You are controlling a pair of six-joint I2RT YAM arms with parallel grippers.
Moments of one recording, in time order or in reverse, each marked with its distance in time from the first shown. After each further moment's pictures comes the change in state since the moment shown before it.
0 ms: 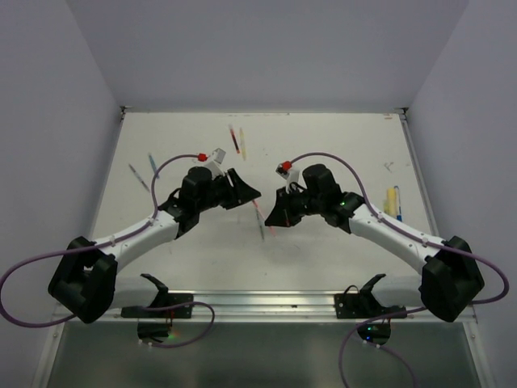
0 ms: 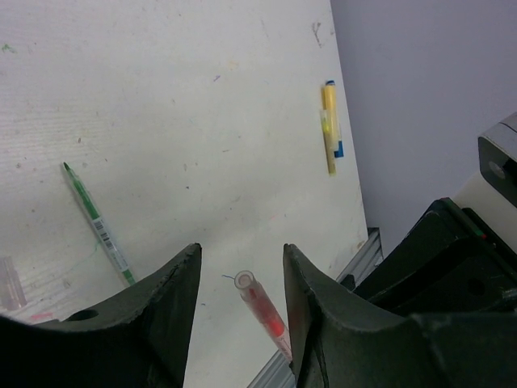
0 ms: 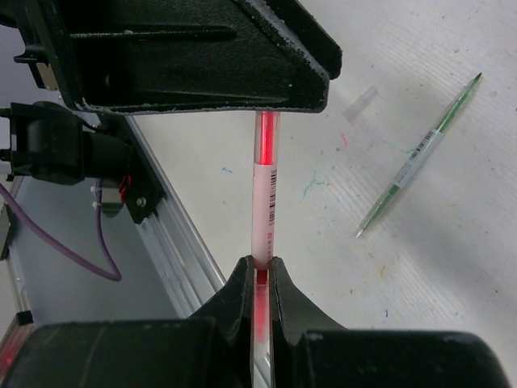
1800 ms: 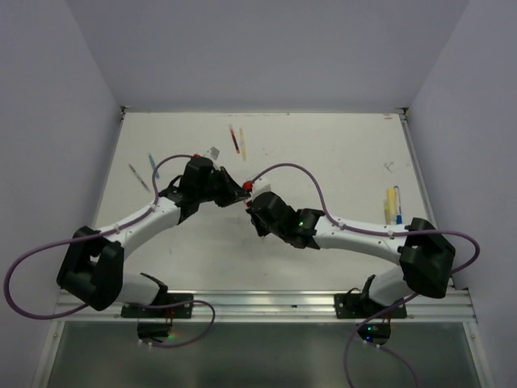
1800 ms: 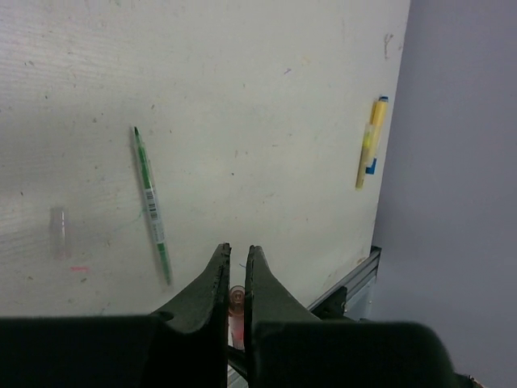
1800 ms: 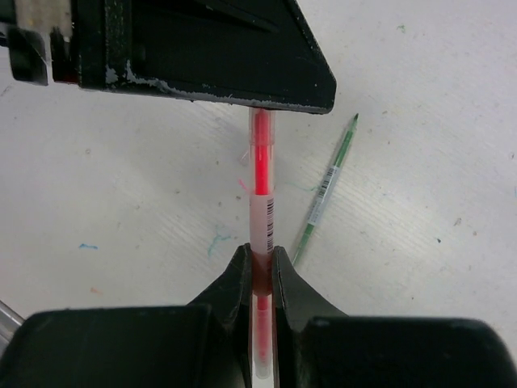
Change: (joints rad) left arm 0.078 0.095 0.136 -0.283 -0.012 -0.077; right arm 0.404 0.195 0.111 0.014 0.845 -0.016
